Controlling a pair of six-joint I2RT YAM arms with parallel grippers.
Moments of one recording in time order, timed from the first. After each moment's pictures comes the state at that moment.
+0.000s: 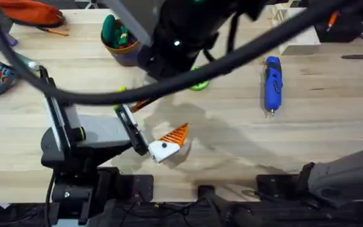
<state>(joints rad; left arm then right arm) 0.00 0.01 0.01 -0.10 1.03 0.04 1.01 1.78 2.03 -1.37 0.04 -0.12</state>
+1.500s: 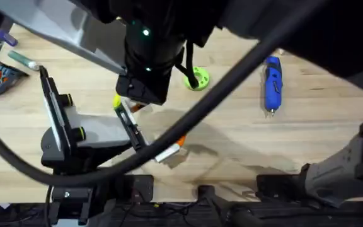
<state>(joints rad) 0.00 0.01 0.01 -0.10 1.03 0.04 1.10 1.89 2.11 -1.39 0.04 -0.30</state>
